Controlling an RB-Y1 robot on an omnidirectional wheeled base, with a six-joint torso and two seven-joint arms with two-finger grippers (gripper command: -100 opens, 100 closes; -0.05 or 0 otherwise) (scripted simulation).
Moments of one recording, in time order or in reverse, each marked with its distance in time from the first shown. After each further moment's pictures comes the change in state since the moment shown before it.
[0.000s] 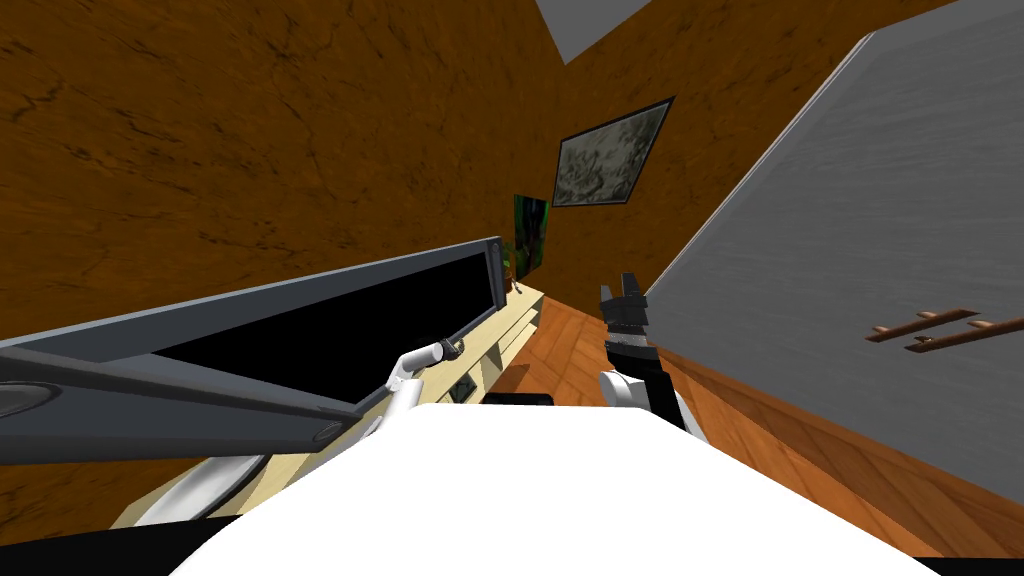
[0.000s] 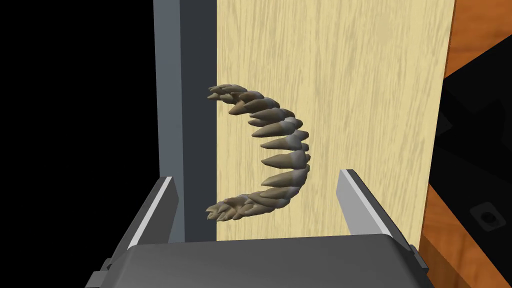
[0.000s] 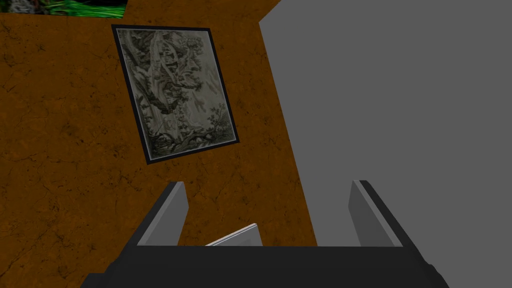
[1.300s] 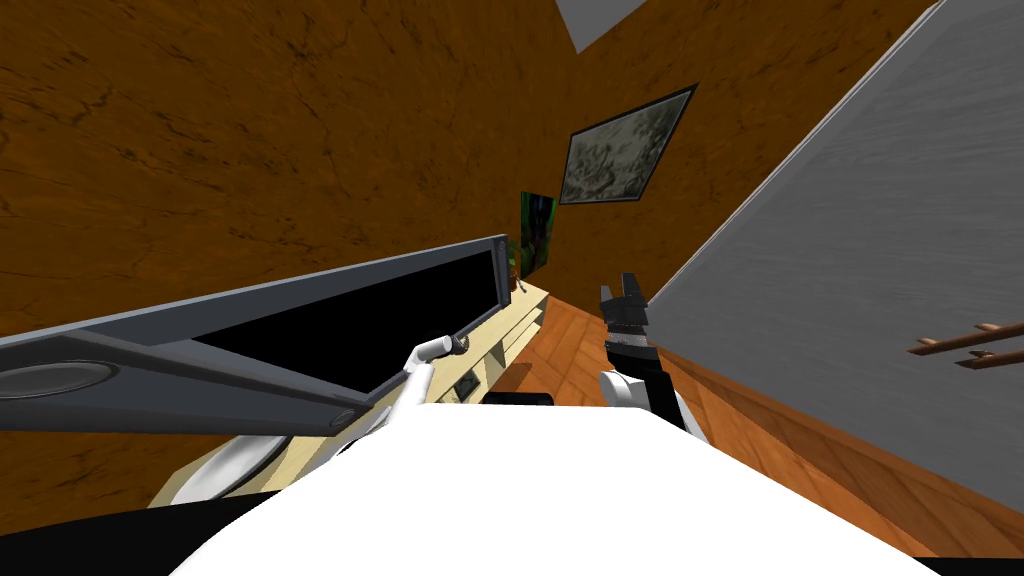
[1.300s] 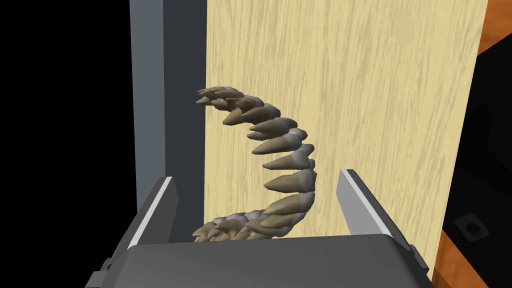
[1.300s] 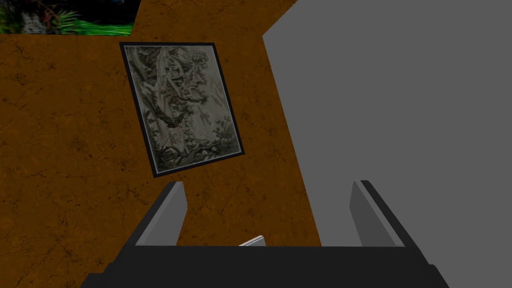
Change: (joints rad) left arm -0.165 0.019 -0.016 0.266 0.000 -0.068 0.019; right arm 0.000 0.000 0.000 0.000 0.000 0.000 0.000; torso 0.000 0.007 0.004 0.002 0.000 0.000
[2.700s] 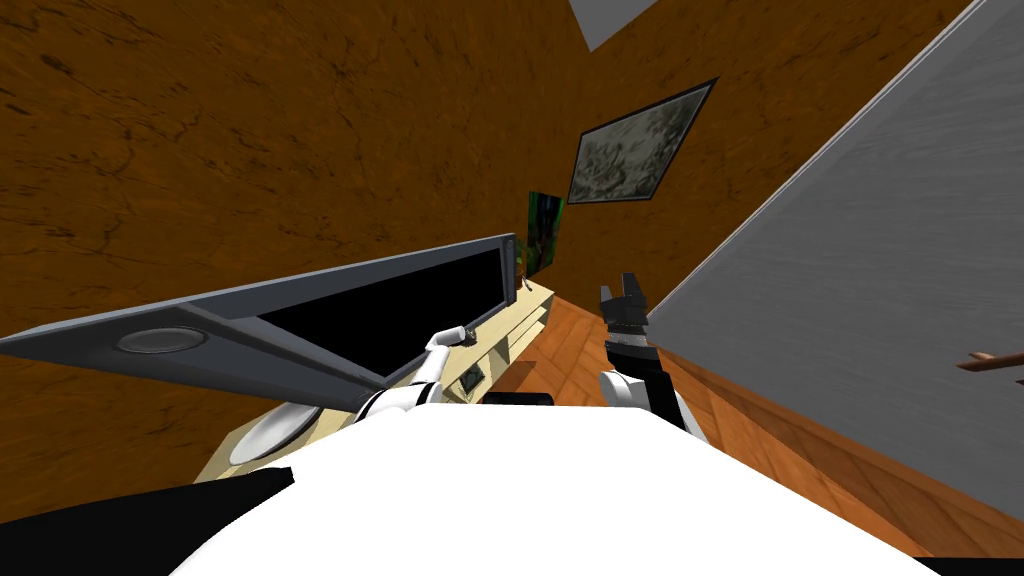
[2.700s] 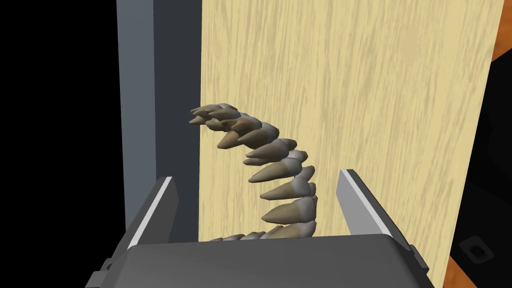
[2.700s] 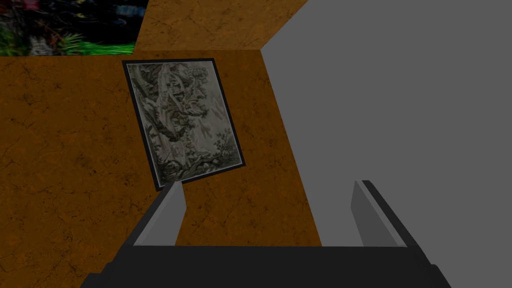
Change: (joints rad) left arm -0.254 0.002 -0.035 0.381 -0.039 -0.147 0.028; right arm 0.000 0.000 0.000 0.000 0.000 0.000 0.000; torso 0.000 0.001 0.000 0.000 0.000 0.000
